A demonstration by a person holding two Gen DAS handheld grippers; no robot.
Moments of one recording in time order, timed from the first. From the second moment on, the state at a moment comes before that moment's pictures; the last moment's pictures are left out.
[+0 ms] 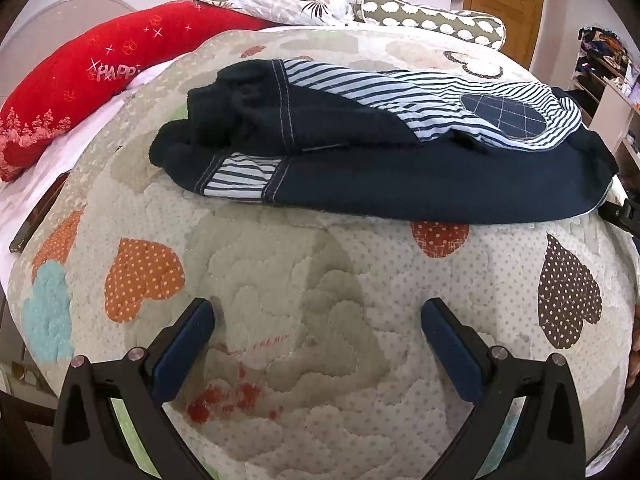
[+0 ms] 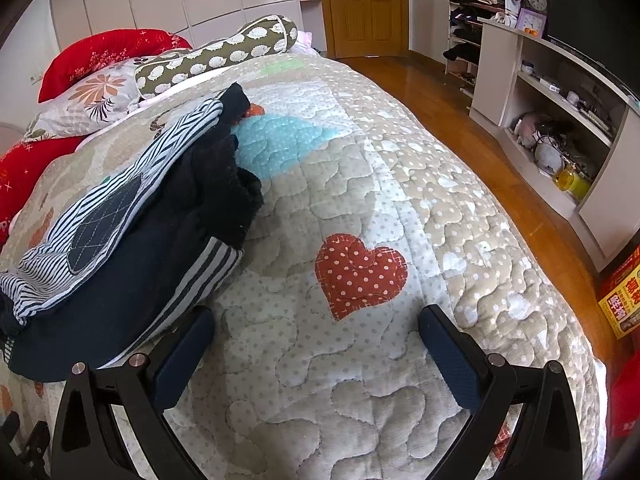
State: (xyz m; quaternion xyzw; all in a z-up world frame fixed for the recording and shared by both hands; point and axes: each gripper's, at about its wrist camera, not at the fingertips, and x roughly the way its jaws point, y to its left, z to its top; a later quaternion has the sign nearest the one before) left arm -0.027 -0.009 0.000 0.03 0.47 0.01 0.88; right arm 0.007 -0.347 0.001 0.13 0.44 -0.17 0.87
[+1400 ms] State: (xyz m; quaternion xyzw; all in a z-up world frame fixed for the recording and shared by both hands) left arm -0.037 -0.005 -0.002 0.02 0.47 0.00 0.88; right arm 0.020 -0.340 -0.001 0.08 0.48 -0.14 0.86
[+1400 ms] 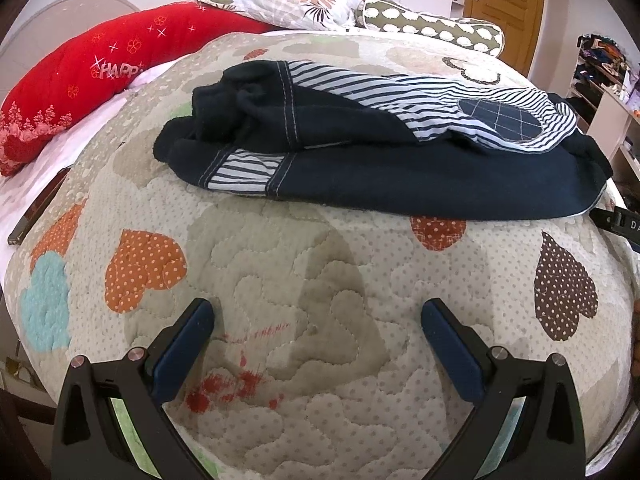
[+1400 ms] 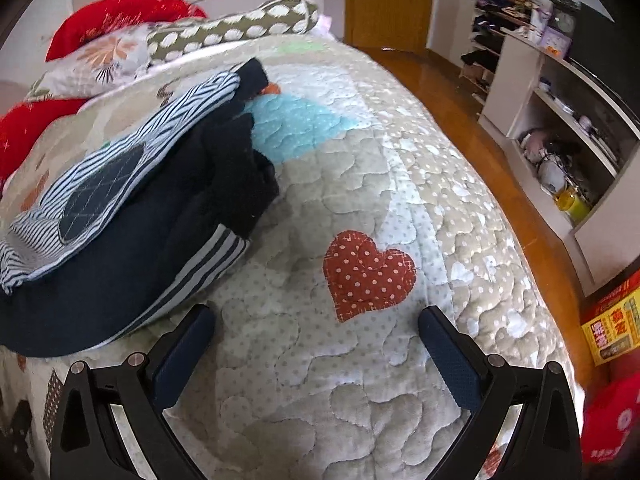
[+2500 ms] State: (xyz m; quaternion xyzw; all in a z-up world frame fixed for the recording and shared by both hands) left arm 0.094 0.051 0.026 -0.18 0.53 -0.07 0.83; right arm 0.101 -0.354 0.011 0.35 0.45 -0.01 0.82
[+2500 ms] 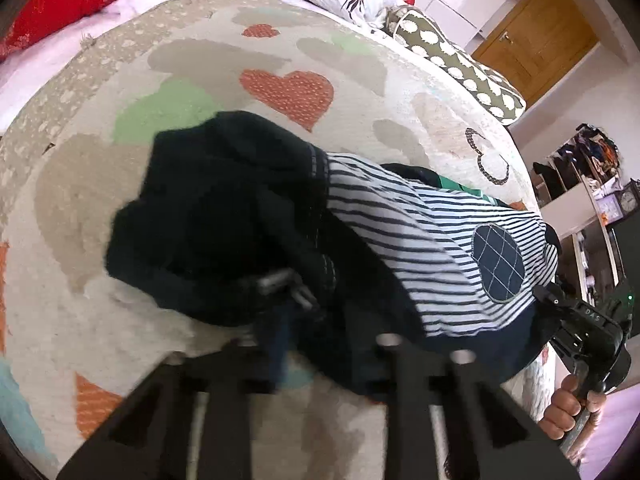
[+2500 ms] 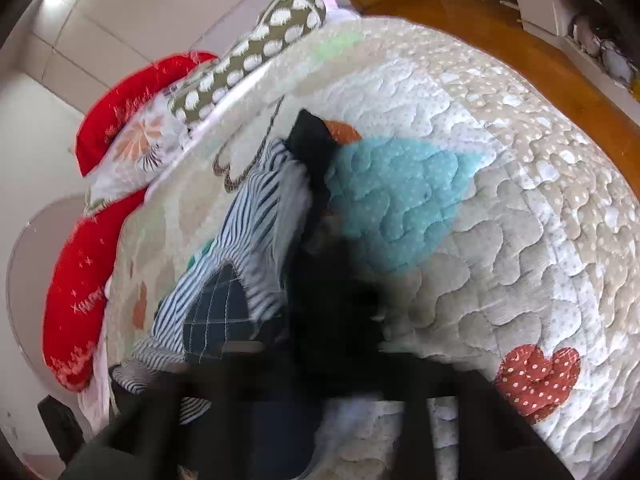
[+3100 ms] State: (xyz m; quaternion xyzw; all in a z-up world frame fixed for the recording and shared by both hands) left arm 0.026 0.087 0.076 -0.19 0.49 -0.09 0.84; right arm -0.025 -0.355 0.045 0.35 0.43 0.03 0.83
